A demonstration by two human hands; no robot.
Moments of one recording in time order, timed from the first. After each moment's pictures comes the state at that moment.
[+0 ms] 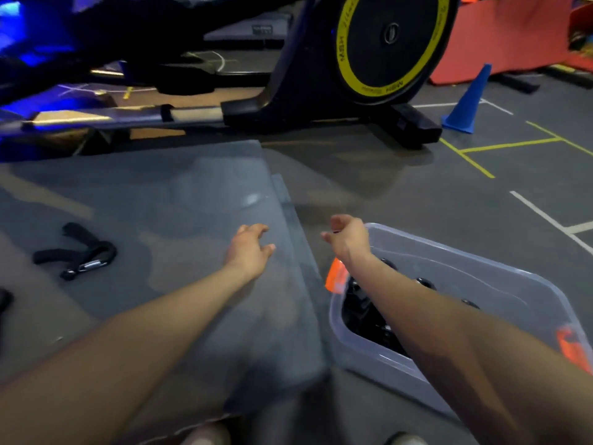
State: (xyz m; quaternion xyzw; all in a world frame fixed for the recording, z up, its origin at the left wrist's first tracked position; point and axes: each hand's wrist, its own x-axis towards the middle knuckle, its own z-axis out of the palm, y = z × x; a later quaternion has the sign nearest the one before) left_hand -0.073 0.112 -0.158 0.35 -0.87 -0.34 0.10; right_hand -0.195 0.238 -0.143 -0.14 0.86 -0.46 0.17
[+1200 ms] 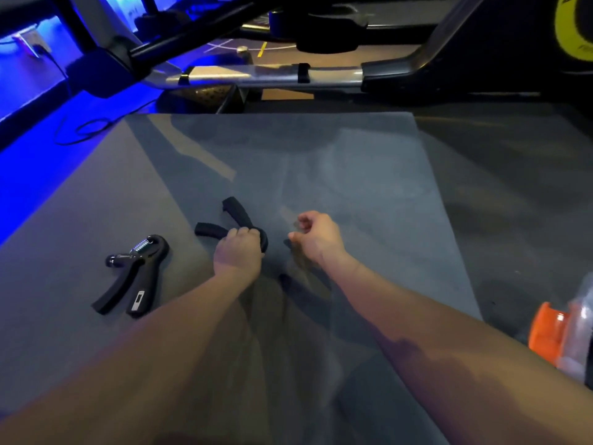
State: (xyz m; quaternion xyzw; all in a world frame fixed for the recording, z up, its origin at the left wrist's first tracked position) left_hand 0.087 -0.081 -0.215 0.51 -0.86 -0.06 -0.03; right_hand -0.040 -0.024 -0.208 -0.35 0.79 -0.38 0.32
